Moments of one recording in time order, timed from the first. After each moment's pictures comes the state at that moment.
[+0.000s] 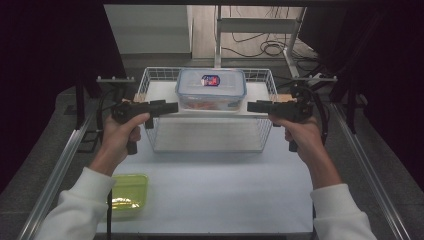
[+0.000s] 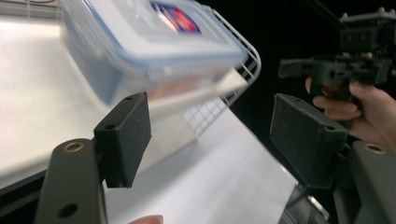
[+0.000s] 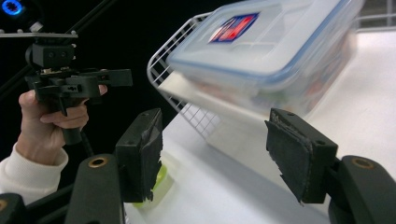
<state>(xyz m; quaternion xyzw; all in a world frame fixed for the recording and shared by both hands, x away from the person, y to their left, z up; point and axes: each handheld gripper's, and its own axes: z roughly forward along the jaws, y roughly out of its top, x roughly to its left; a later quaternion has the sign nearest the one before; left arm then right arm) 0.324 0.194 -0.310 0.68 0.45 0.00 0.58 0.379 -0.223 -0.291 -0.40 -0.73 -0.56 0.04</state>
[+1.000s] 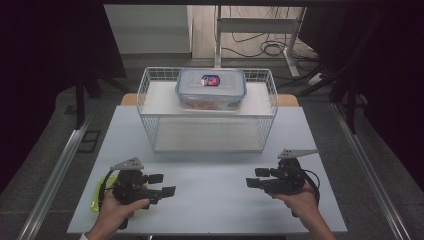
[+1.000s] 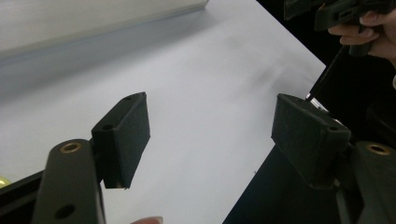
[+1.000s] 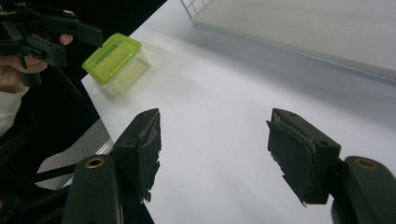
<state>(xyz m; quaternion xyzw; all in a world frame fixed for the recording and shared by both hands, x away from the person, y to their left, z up) 0.223 0.184 -0.441 0.77 0.43 -0.01 0.47 0.290 -0.240 -0.430 -0.37 -0.80 -0.46 0.05</state>
